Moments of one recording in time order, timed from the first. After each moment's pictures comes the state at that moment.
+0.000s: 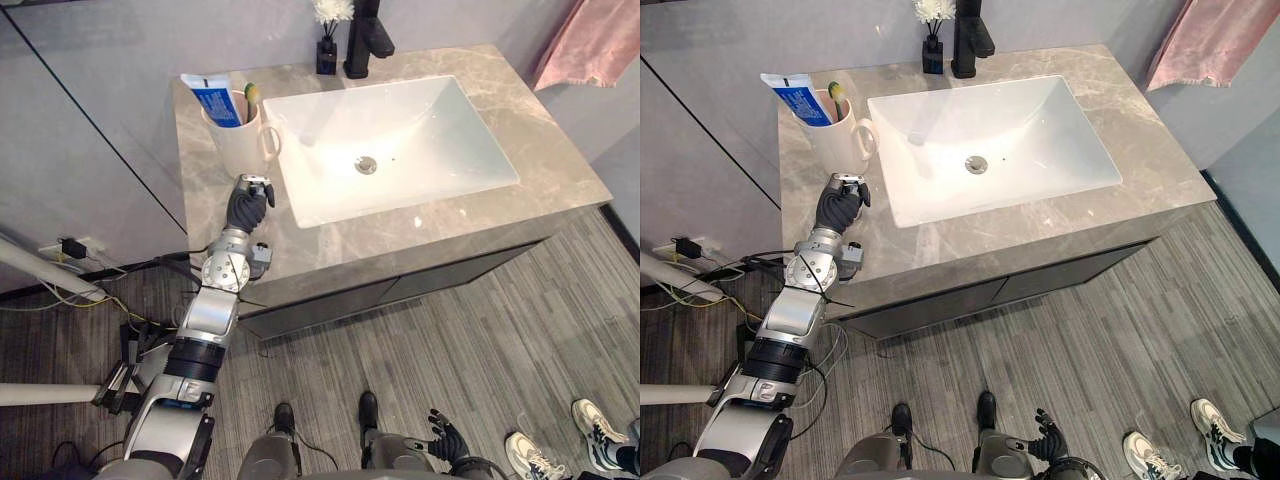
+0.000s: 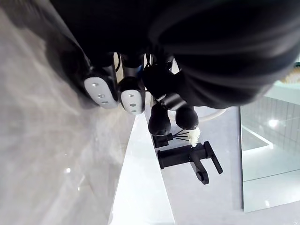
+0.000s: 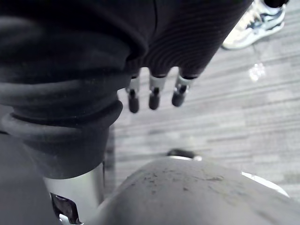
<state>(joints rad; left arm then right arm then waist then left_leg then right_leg) -0.48 0.30 -0.08 0.20 0.00 -0.01 0.14 0.24 -0.11 0.01 0.78 -0.13 -0.10 -0.02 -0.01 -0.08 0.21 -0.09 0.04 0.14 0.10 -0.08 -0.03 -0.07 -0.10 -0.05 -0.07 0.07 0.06</state>
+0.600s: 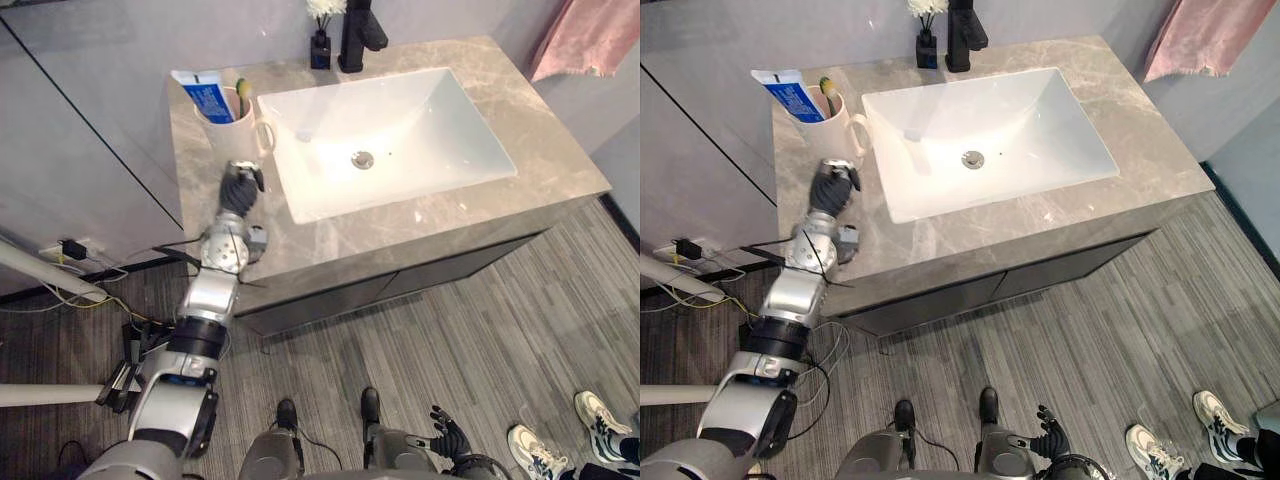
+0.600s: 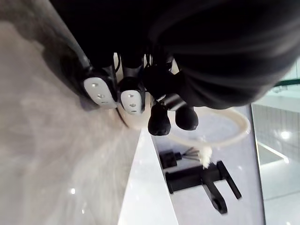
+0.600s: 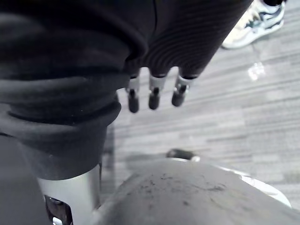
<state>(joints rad) -0.65 0.33 -0.03 0.36 0.01 0.02 0.22 0.24 -0.12 0.02 0.75 -0.13 -0.11 -0.02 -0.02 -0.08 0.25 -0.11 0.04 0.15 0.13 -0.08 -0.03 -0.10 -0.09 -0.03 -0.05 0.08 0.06</state>
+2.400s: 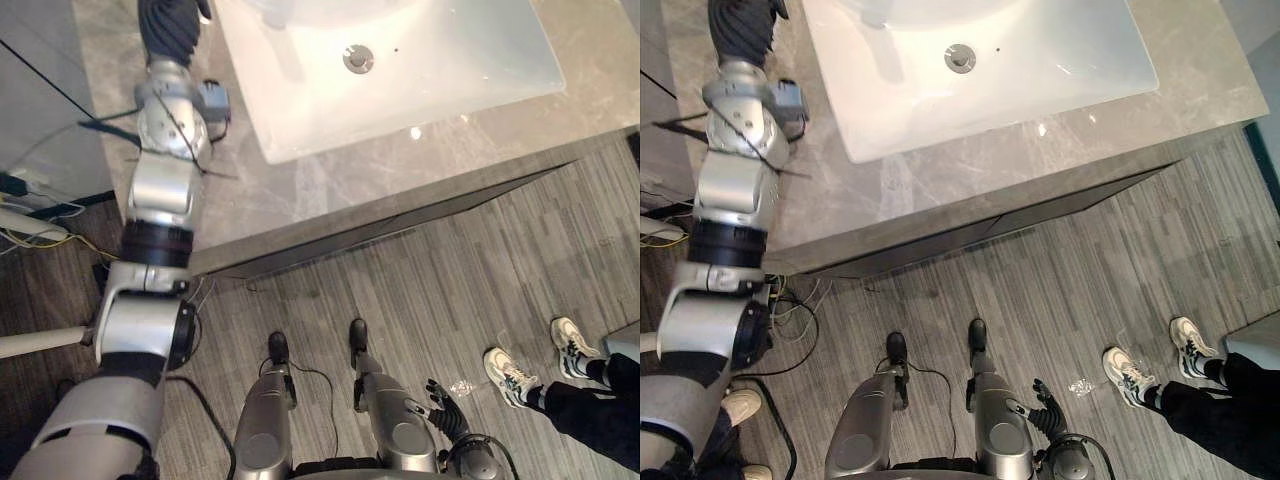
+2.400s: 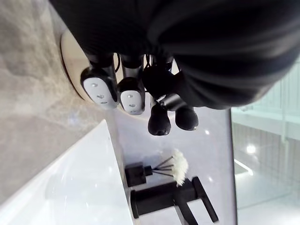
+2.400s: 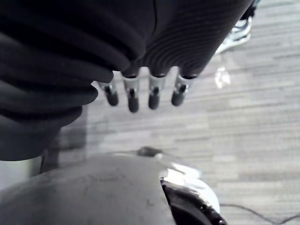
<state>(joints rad) -0.94 0.47 -0.03 0.27 -0.10 -0.01 0.26 0.24 -0.16 0.07 0.66 -0.09 -0.14 -0.04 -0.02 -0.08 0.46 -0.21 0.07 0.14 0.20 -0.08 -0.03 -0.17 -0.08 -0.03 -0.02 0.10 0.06</state>
